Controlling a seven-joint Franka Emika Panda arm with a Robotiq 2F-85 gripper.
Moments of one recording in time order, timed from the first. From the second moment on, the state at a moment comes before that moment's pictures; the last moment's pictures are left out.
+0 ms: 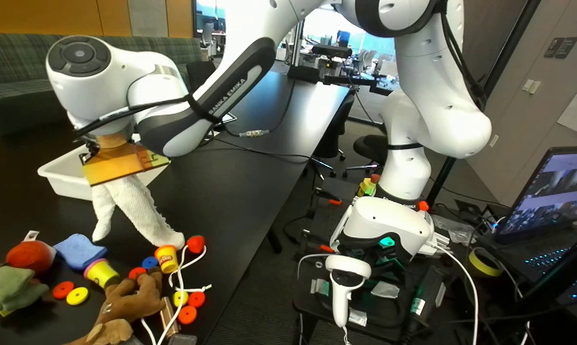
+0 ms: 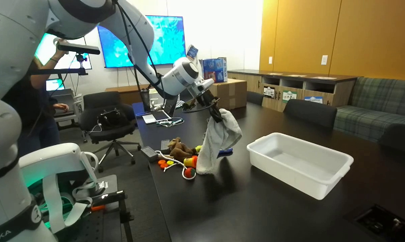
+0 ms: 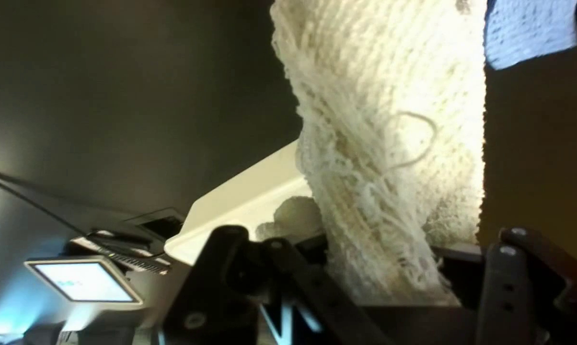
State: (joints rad) arm 0.76 0.60 -0.32 -1.71 -0.66 2.40 1.53
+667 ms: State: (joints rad) arm 0.47 0.19 -0.15 -2.00 -0.97 2.30 1.75
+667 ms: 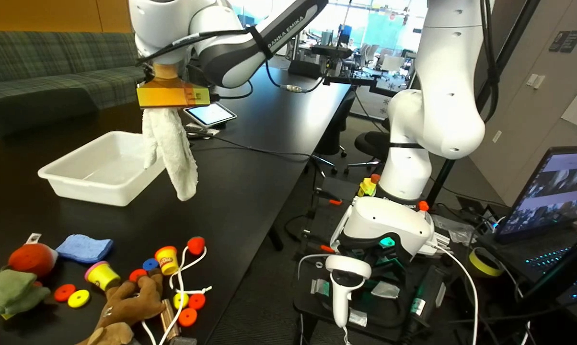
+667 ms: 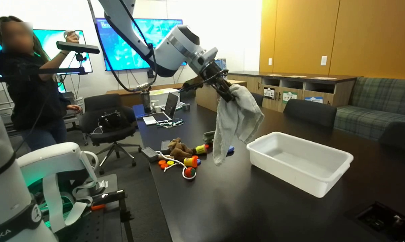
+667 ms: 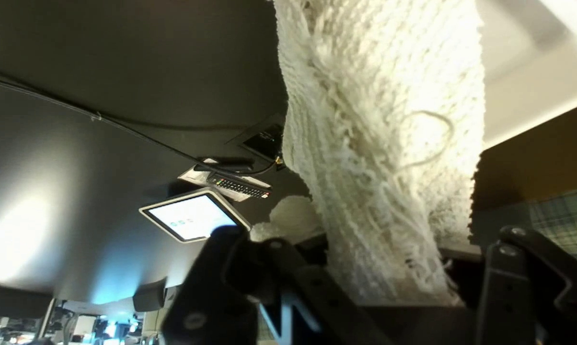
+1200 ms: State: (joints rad) arm 0.29 0.16 0.02 -1.97 -0.97 2.28 1.75
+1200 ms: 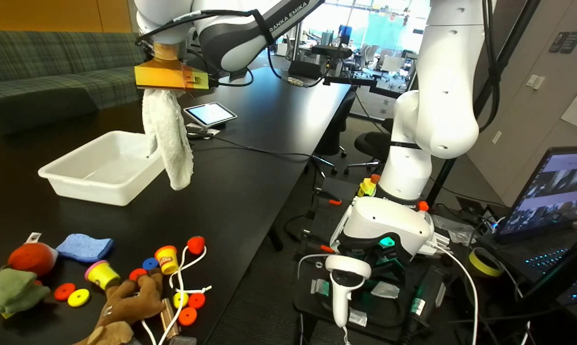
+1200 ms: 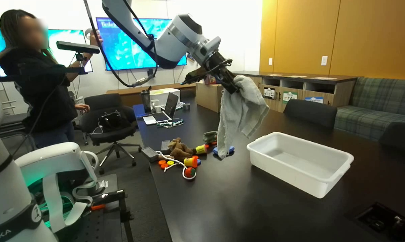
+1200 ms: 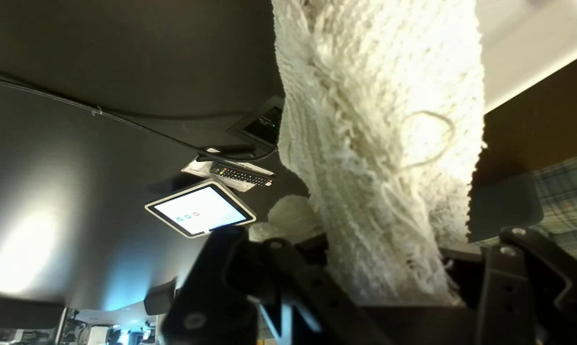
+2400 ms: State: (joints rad) arm 0.15 0.33 0.10 -1.87 -0.38 2.33 0.74
